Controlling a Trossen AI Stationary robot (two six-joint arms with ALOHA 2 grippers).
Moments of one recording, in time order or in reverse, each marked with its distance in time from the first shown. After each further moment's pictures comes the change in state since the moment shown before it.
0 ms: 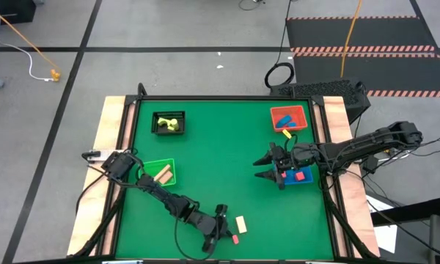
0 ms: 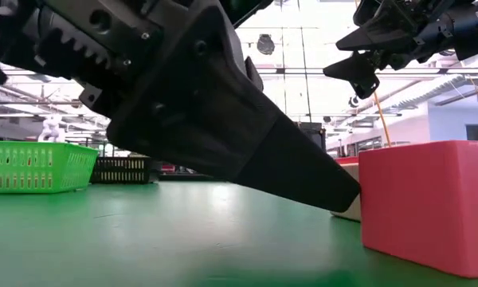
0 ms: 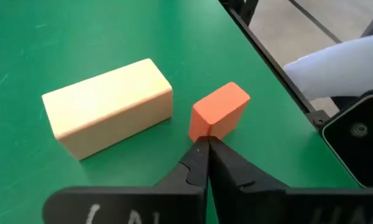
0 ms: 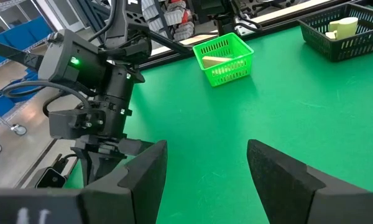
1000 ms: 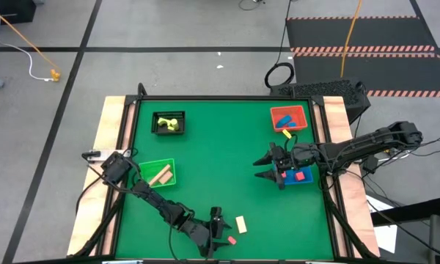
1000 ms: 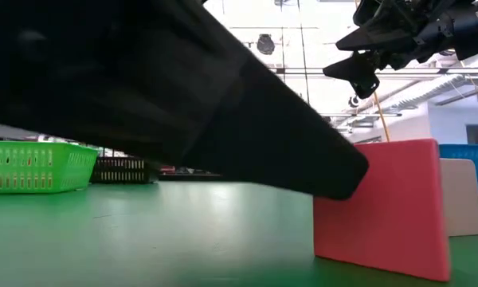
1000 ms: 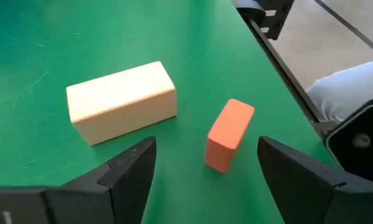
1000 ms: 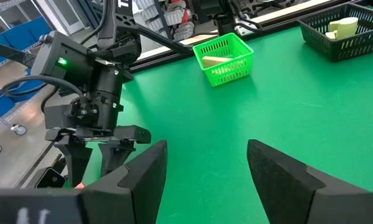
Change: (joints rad) left arm -0.081 0.000 0.000 0.005 -0.234 -0.062; right arm 0.000 0.000 0.000 0.000 0.000 0.000
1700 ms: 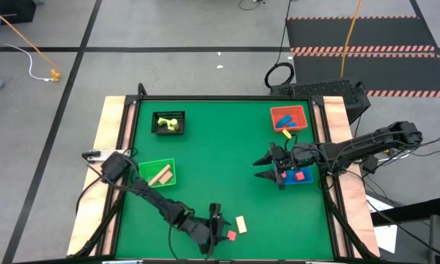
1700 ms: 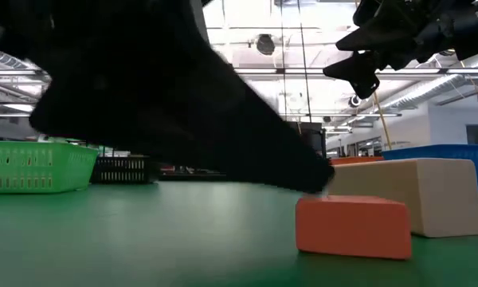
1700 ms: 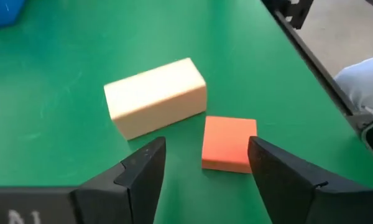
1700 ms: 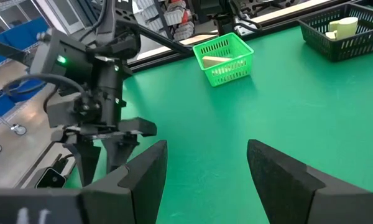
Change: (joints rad) left arm 0.007 -0.029 0.000 -0.076 -0.059 0.037; right arm 0.000 0.000 0.000 0.000 0.000 0.000
